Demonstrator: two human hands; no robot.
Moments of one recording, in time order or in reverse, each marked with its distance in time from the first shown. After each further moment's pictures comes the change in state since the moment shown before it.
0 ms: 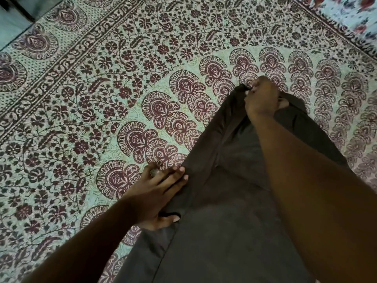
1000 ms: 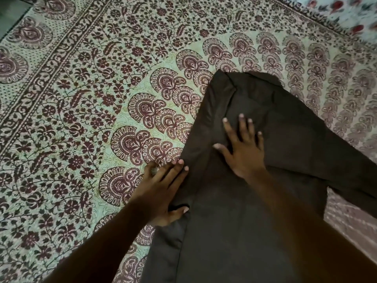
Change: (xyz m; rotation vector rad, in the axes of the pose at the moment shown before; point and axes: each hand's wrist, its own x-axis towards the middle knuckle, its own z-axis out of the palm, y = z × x) left_hand -0.001 0.001 0.003 0.005 -0.010 0.008; right_hand -0.183 0.094 -0.001 -0.366 -0.285 -0.213
